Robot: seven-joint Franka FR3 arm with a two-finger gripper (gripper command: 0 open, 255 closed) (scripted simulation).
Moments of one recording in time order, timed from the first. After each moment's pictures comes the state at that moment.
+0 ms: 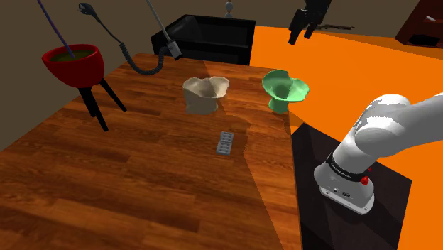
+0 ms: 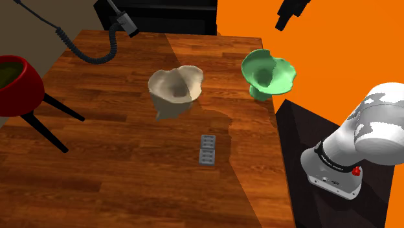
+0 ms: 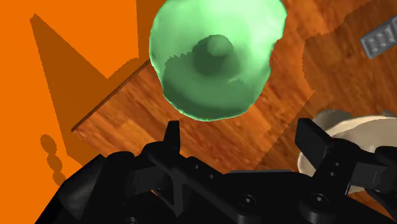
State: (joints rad) arm 0.02 -0.78 -0.07 -2.30 -0.09 1.67 0.07
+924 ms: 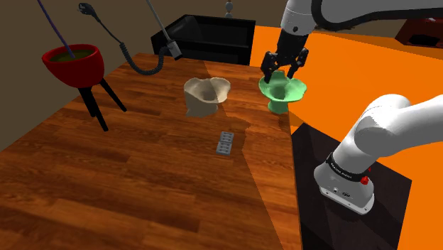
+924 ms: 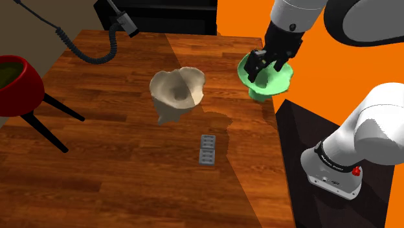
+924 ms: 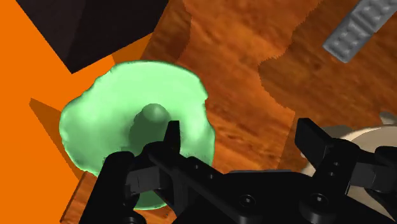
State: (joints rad) arm 0.01 -0.81 0.21 -2.54 0.10 1.81 0.56
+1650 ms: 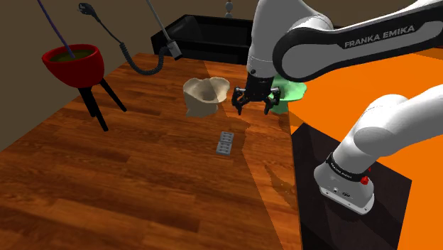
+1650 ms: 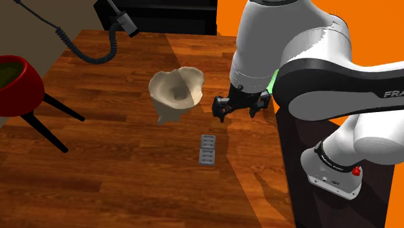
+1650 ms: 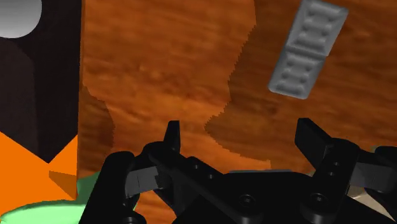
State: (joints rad) arm -0.01 -0.61 0.52 -2.57 0.28 2.02 1.04
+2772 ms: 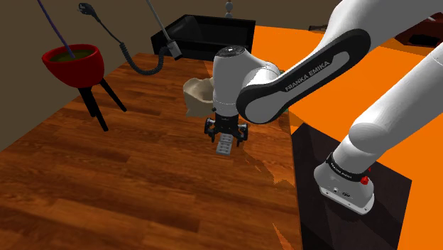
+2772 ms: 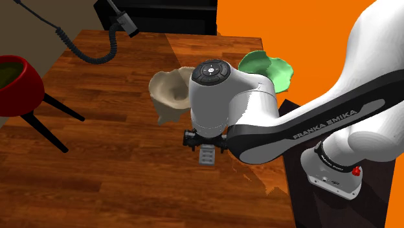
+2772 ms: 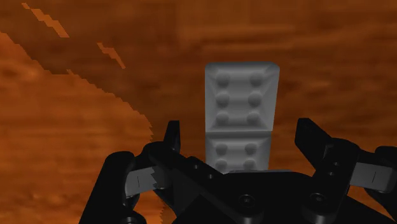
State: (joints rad) arm -0.16 -0.15 0.84 -2.47 0.16 2.35 1.56
